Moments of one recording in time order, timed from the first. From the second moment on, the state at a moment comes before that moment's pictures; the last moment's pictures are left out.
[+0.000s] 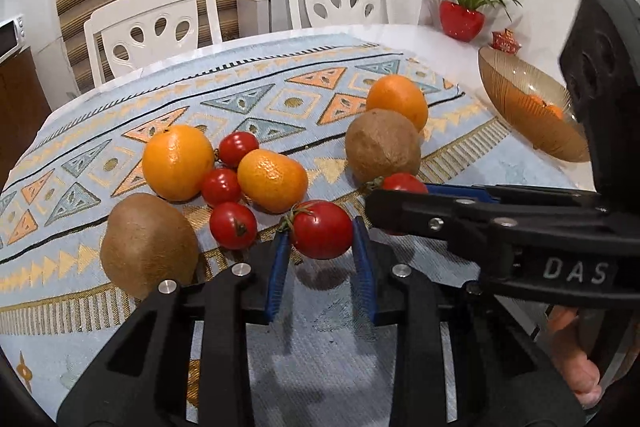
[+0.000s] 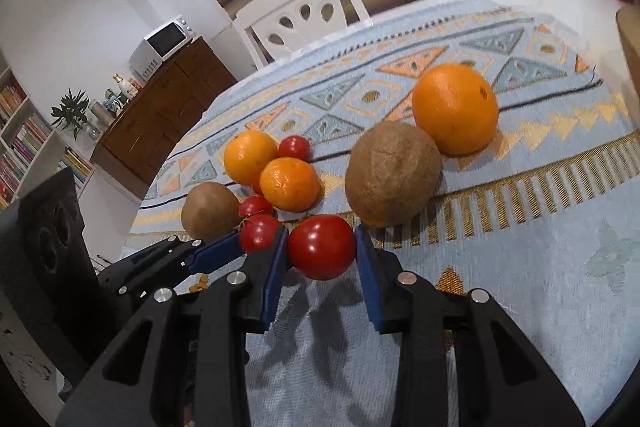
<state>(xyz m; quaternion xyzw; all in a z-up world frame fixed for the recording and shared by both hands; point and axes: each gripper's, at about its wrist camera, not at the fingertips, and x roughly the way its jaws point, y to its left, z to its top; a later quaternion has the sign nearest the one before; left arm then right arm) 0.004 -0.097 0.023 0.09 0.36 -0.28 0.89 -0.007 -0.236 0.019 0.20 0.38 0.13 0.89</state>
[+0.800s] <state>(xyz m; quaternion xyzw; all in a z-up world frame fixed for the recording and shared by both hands) -0.097 -0.258 0.170 0.08 0.21 -0.41 0.88 -0.163 -0.421 0.157 0.25 0.23 -0.06 0.94</state>
